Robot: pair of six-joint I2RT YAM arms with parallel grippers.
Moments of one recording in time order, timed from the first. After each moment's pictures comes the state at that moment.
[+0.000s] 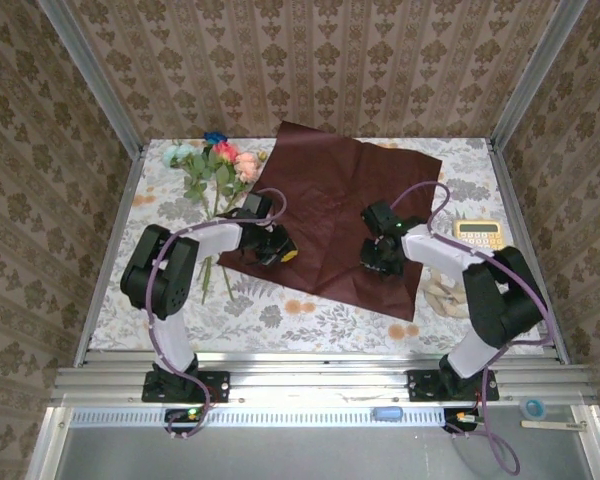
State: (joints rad) left arm -0.49 1.86 1.07 -0.30 0.51 -1.00; right arm 0.43 1.64 0.99 -0.66 -0.04 0.78
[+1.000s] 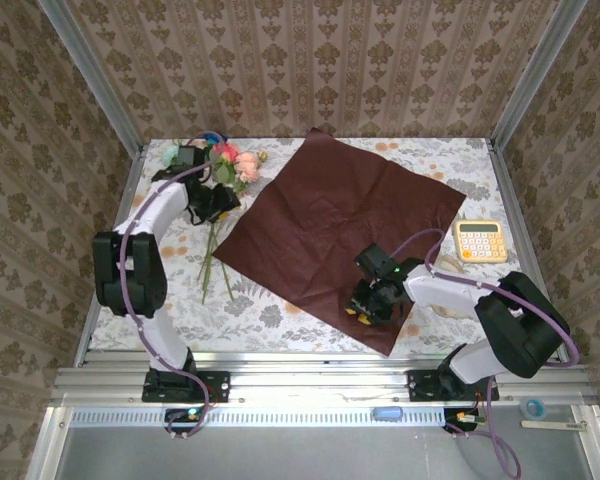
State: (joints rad) left arm -0.13 1.81 1.43 -0.77 0.32 -0.54; right arm 0.64 1.45 0.67 -0.51 -0.29 1.25
